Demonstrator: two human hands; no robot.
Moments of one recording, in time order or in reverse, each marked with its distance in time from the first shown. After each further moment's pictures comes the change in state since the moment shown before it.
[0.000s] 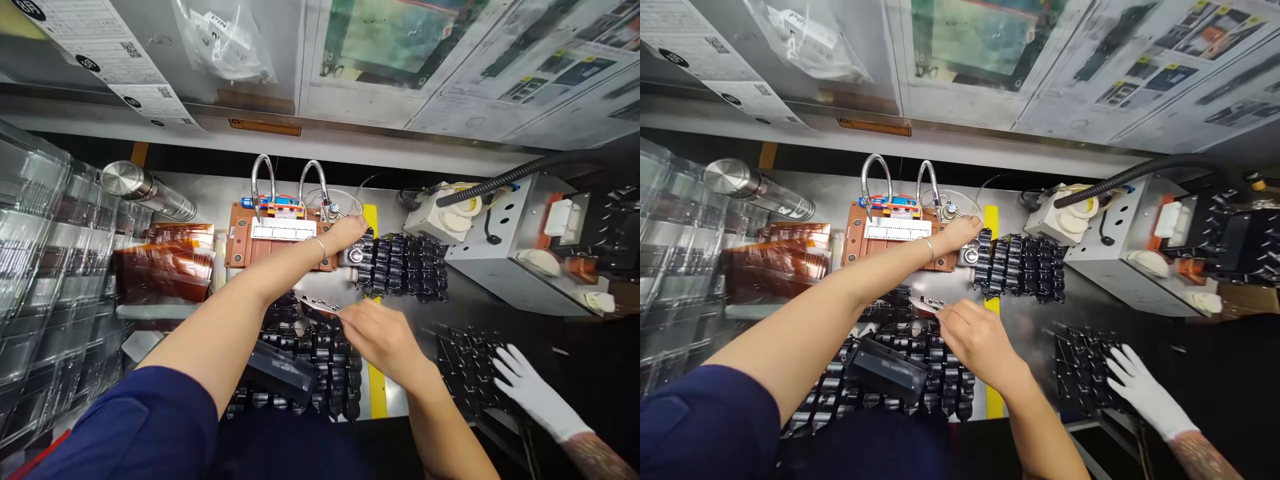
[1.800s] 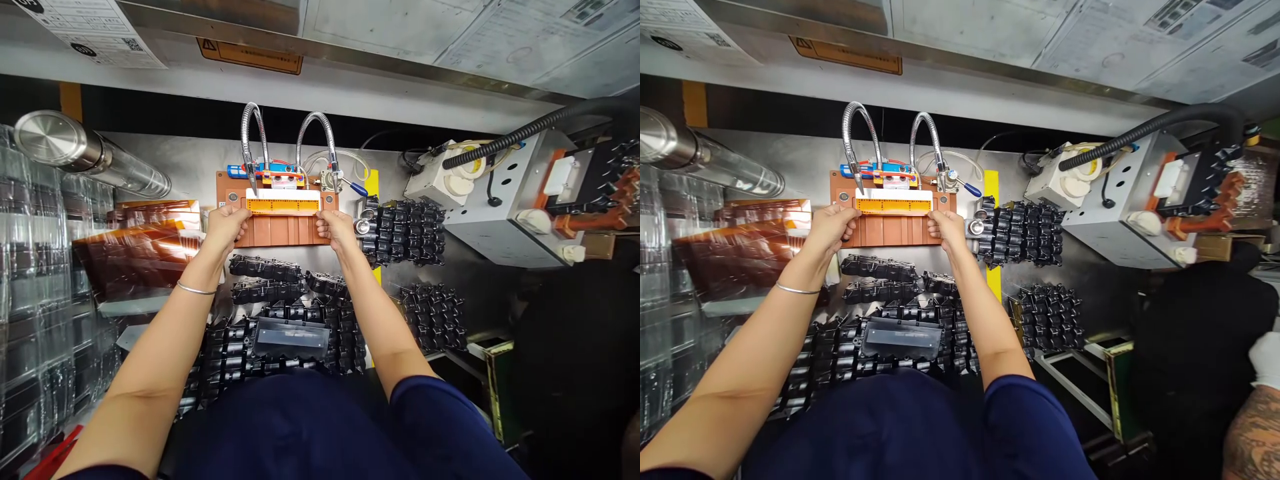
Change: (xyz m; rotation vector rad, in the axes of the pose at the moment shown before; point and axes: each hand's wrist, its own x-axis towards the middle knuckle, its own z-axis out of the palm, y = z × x) left_hand -0.196 -0.115 -0.067 -1.000 0.570 -1.105; right_hand 0.107 0.099 0.131 1.014 0.422 1.448
